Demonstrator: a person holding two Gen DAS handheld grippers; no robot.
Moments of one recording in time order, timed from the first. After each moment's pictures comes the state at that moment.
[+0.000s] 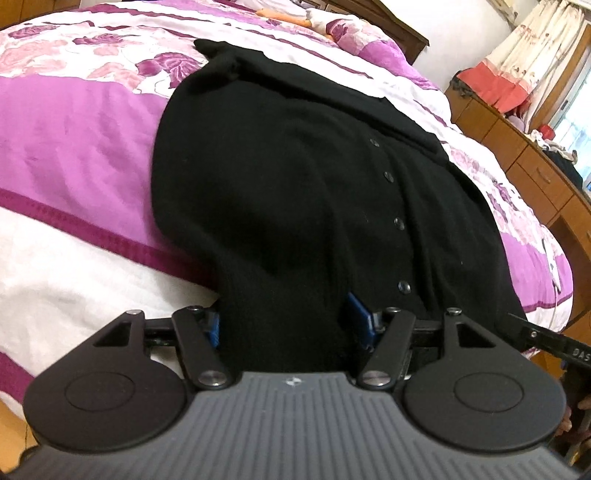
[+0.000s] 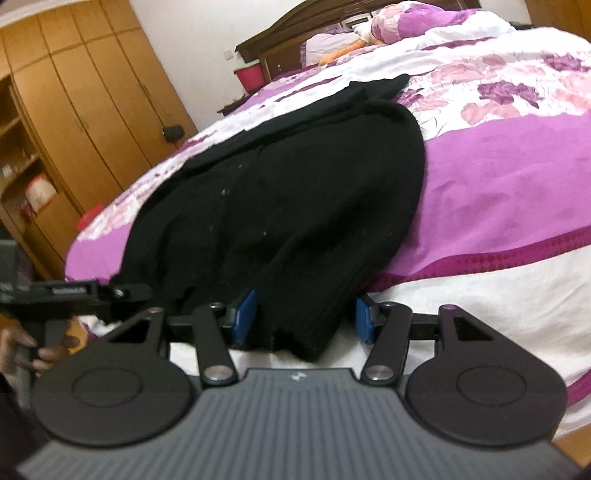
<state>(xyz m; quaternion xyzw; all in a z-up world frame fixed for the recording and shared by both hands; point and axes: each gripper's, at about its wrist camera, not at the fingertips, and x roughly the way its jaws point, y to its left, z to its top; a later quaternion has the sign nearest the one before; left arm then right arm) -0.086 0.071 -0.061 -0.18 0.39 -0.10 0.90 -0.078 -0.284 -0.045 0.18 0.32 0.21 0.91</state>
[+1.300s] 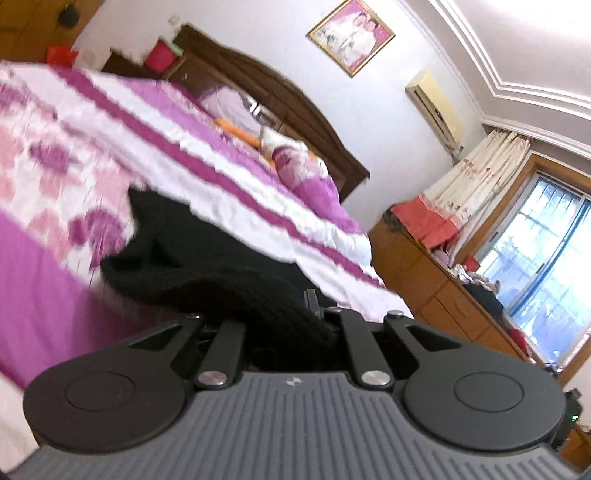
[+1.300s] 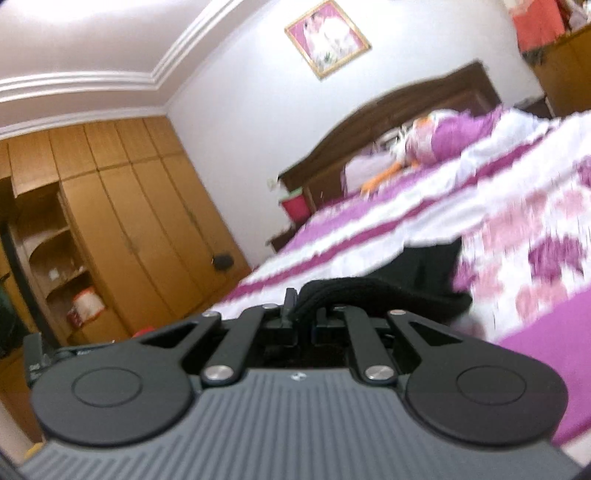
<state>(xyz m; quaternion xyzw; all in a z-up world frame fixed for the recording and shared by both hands) -0.060 0.087 0.069 -0.31 0.18 -0.14 0.92 -0.041 -0.298 0.066 0.26 0.11 0.23 0.93</state>
